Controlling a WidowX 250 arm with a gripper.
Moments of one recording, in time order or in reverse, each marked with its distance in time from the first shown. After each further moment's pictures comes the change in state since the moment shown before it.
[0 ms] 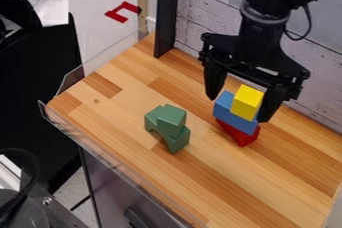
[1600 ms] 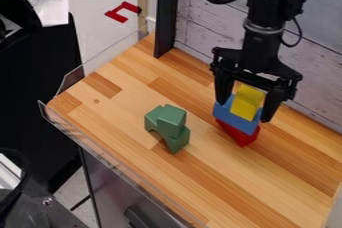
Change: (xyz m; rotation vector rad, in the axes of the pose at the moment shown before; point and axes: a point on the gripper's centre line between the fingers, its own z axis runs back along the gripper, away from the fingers) arm 0.042 0.008 -0.052 -0.069 0.115 -0.005
